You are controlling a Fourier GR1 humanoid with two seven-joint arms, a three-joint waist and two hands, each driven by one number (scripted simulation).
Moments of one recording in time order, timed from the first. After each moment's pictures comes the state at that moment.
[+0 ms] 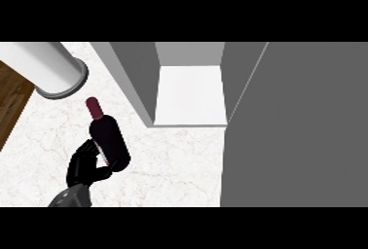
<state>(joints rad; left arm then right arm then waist) -0.37 0.17 0.29 -0.32 0.24 -0.26 -0.83 0.09 -0.04 0.02 -2.41 -0.17 0.22 0.41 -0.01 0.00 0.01</state>
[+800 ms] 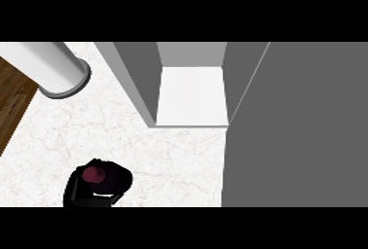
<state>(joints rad) -0.14 0.14 0.15 -0.59 0.17 -0.34 -0.90 0.08 -0.03 0.00 -2.39 -0.16 0.21 0.40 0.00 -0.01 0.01</state>
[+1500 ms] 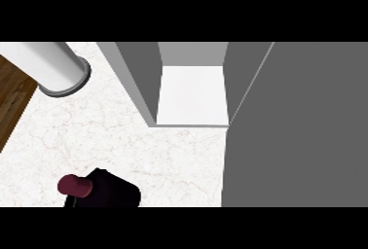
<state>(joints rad) 0.17 0.05 0.01 -1.20 0.29 -0.37 -0.65 0.11 -0.03 0.00 -2.37 -0.15 0.22 0.37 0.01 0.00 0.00</state>
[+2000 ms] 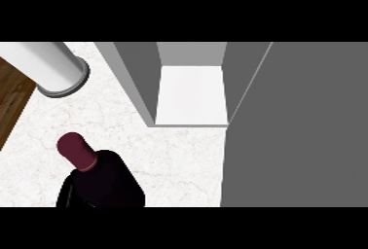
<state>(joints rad) 0.27 0.01 -0.11 -1.65 0.36 -0.23 -0.36 0.10 -0.03 -0.01 -2.35 -0.18 0.24 0.37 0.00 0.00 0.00</state>
